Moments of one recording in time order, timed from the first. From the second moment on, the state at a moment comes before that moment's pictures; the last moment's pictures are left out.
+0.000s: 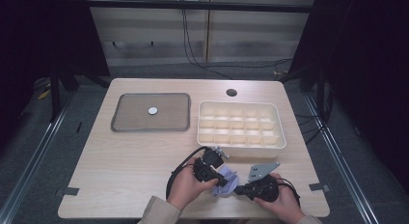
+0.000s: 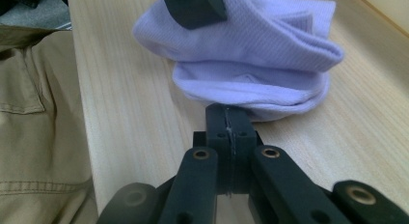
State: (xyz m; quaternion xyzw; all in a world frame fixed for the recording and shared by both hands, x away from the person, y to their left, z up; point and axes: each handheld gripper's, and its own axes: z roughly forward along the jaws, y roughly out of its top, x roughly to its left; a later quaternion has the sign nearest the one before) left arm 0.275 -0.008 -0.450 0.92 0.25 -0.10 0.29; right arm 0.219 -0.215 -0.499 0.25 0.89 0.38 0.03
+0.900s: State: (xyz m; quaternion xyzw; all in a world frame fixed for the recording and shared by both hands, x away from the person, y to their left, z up) left arm 0.275 0.000 -0.439 0.92 0.25 -0.10 0.30; right arm 0.219 -0.216 -0.499 0.25 0.89 0.38 0.03
